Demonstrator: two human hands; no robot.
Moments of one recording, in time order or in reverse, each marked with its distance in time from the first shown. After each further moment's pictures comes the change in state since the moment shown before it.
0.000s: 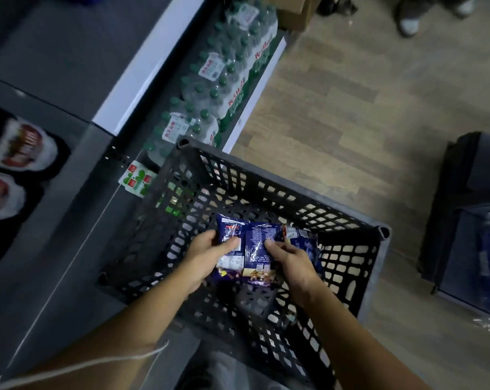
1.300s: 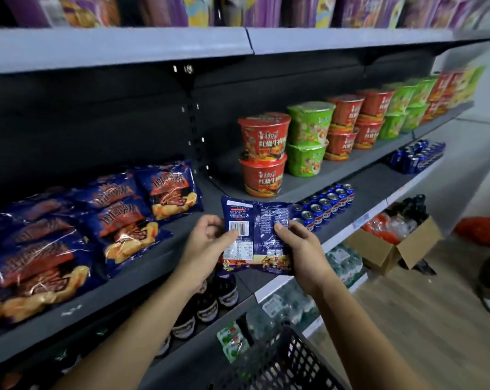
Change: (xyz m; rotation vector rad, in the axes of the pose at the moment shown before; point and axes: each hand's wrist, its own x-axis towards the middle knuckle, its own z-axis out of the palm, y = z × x) left_hand -0.364 0.282 -0.156 -0.296 0.634 0.909; right_hand -0.326 -0.290 0.239 -0.161 -0.681 -0.733
